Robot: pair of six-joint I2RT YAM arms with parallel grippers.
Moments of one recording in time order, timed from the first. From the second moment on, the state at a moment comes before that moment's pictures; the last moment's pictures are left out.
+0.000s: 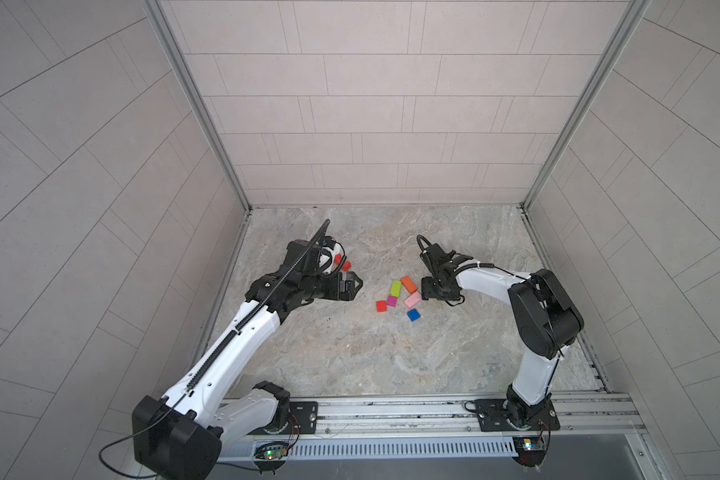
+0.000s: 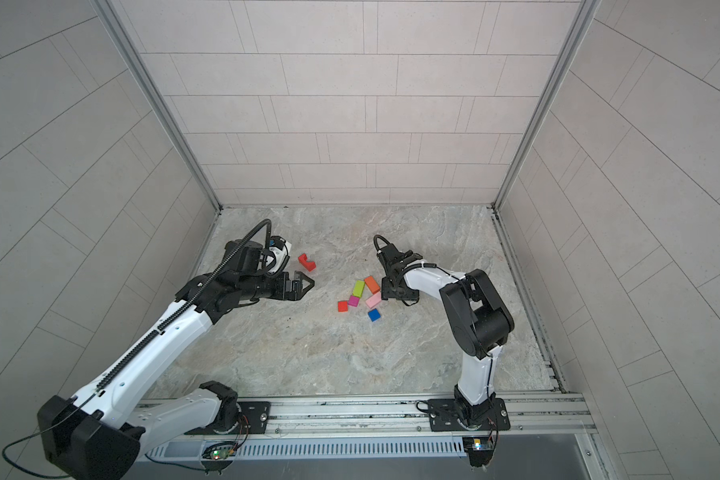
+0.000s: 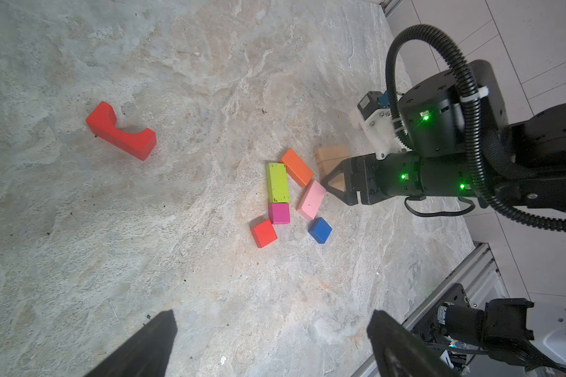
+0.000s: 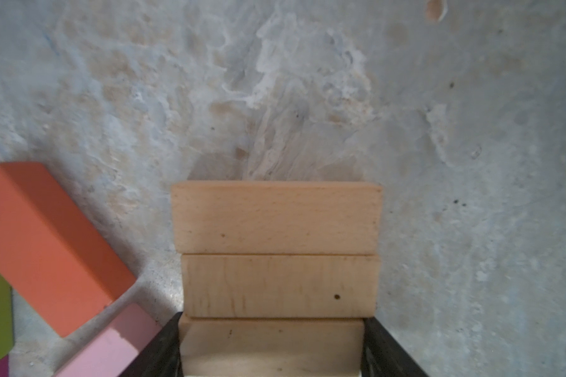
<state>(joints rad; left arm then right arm) -0.39 1.10 1.00 -0.68 0.34 -0.31 0.44 1.83 1.14 -0.62 0.15 0.54</state>
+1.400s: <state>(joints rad) -0.39 1.10 1.00 -0.68 0.34 -0.31 0.44 1.82 1.13 -0.60 0.15 0.52</state>
